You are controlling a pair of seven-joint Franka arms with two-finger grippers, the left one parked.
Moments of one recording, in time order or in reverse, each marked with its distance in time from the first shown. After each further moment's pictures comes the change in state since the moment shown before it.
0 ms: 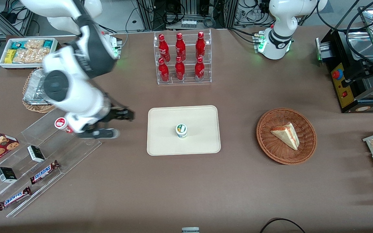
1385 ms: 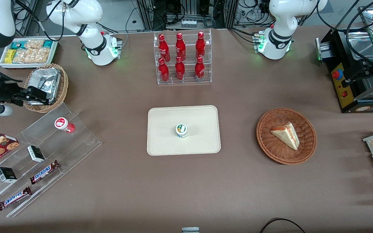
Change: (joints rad) arm -0.396 -0.286 0.054 -0.133 -0.120 -0.148 -0.412
